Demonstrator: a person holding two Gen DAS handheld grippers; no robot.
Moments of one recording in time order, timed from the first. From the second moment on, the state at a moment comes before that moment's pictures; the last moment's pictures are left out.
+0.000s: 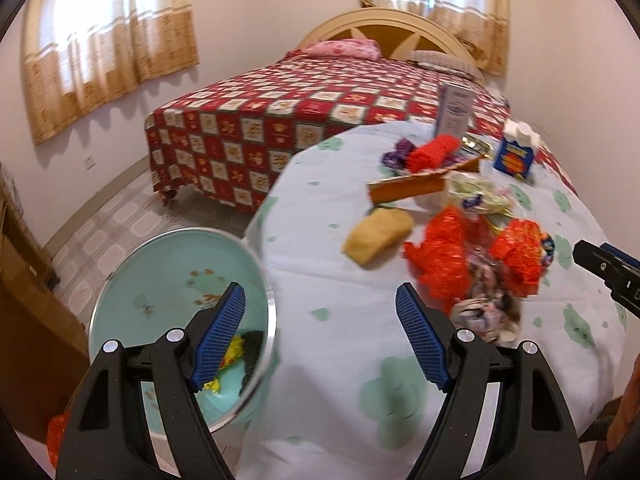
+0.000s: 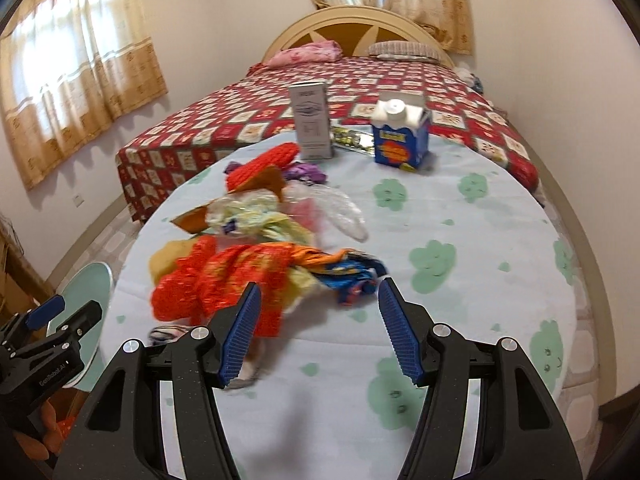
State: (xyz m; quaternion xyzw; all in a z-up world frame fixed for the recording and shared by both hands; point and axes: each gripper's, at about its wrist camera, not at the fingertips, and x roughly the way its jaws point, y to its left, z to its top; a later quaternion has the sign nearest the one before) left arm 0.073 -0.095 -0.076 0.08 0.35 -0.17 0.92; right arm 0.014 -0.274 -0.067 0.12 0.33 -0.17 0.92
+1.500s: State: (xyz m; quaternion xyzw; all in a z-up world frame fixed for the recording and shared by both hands) left arm 0.076 -0.095 -0.031 0.06 0.33 -0.20 0.92; right arm 0.083 -0.269 -0.086 0.24 0.38 -0.12 0.89
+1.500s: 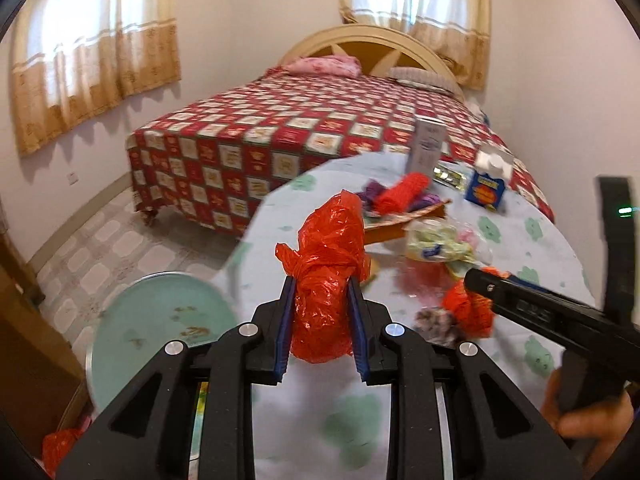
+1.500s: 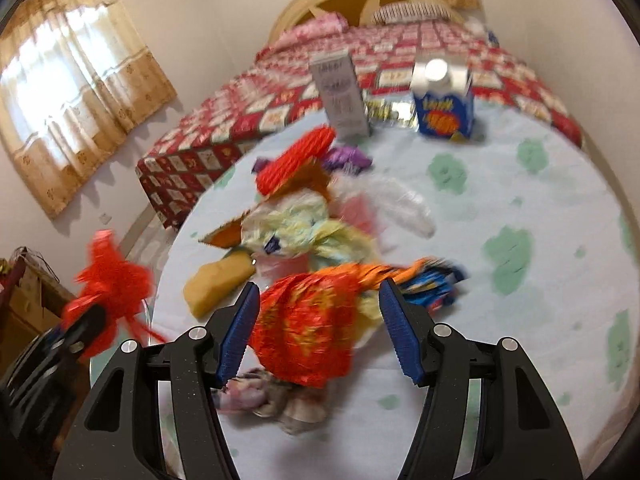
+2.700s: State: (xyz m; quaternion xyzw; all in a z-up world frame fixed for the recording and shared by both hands) left arm 0.099 0.071 -0.036 -0.01 0.33 -0.03 0.94; right arm 0.098 -0.085 -0.034 0.00 0.30 0.04 0.95
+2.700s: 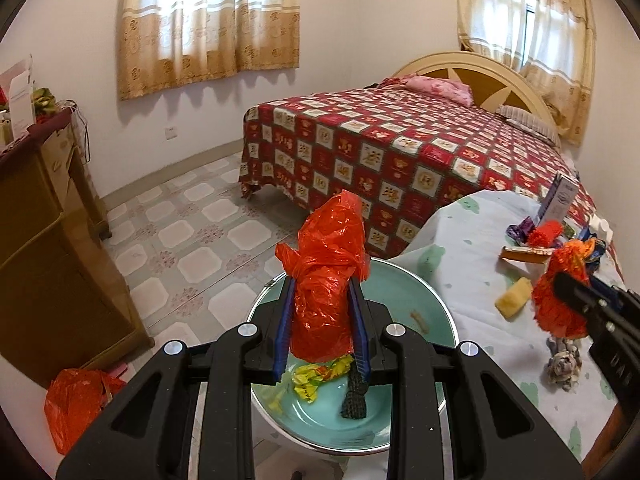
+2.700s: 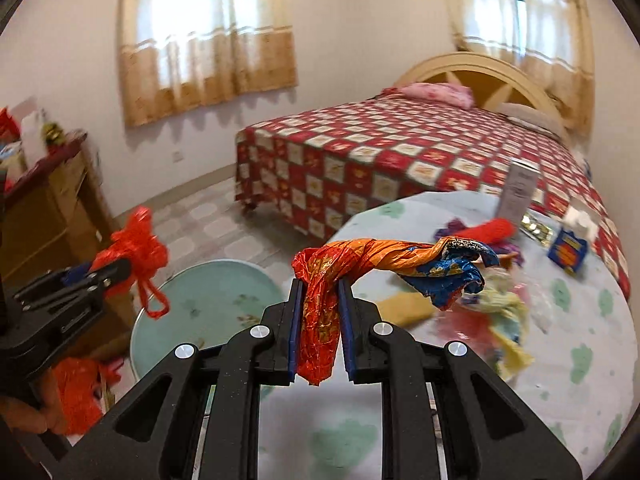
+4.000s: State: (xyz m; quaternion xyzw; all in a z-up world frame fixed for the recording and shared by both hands) left arm 0.124 0.107 -0.077 -0.04 0.41 0.00 0.91; right arm 0.161 0.000 -0.118 -0.01 0.45 0.21 0.87
